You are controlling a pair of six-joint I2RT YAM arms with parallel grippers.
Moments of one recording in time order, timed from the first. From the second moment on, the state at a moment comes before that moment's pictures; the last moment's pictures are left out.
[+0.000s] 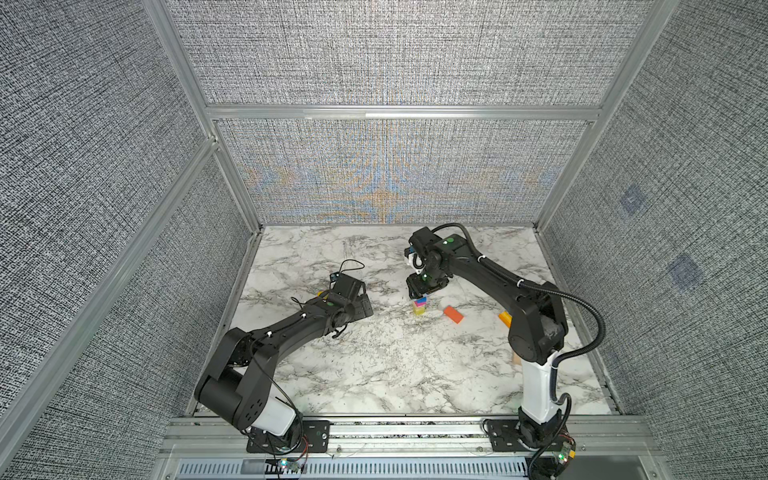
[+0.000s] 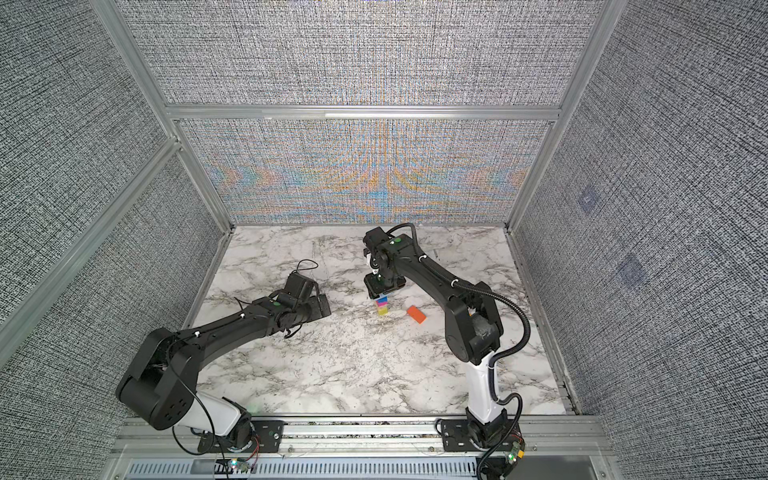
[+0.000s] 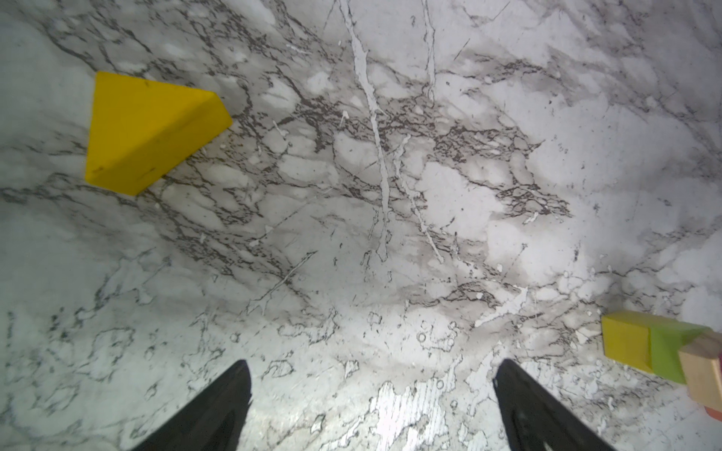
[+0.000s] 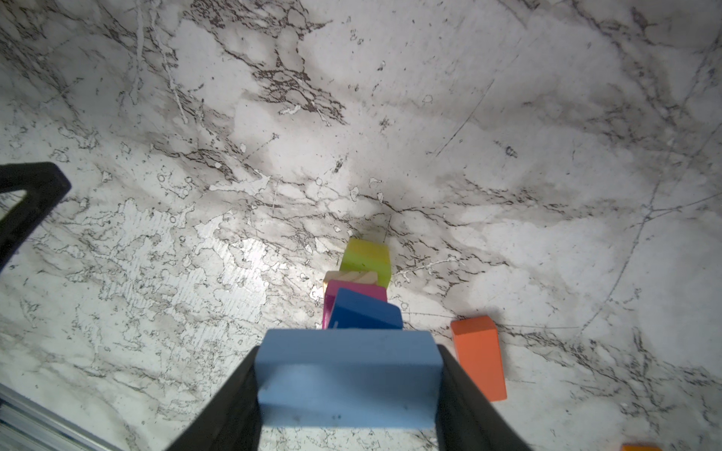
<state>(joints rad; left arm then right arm) -0.53 1.50 0.83 -0.33 -0.13 -0.73 0.60 2.02 1.81 -1.10 -0.05 0.09</state>
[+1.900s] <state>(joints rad) -0.53 1.52 0.86 -0.34 -0.02 -0.71 0.25 1.63 1.45 -1.09 0.09 0.38</state>
